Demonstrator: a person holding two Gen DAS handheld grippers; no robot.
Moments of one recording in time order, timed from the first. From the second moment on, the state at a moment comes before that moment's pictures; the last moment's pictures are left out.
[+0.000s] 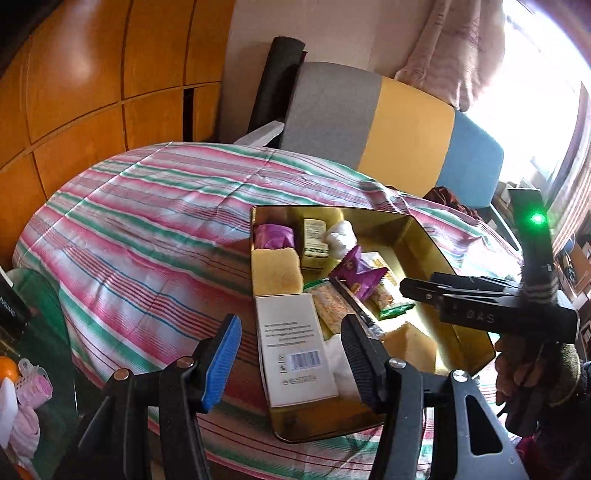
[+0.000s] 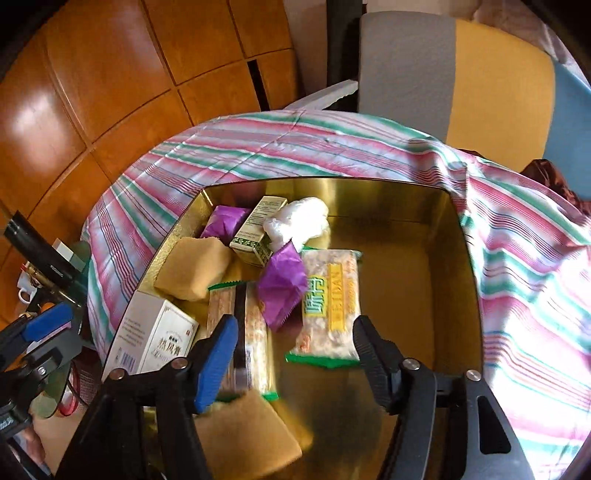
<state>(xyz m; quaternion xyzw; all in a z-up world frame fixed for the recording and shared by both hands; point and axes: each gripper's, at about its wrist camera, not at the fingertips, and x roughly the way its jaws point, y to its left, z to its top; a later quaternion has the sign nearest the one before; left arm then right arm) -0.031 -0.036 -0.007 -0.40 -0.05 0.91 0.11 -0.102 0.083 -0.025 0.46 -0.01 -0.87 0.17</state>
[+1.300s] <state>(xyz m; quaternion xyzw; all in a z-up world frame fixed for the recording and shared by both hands) 0.011 0.153 0.008 -0.39 0.10 0.87 0.30 0.074 0.455 0.003 0.51 -0.14 -0.84 -0.13</state>
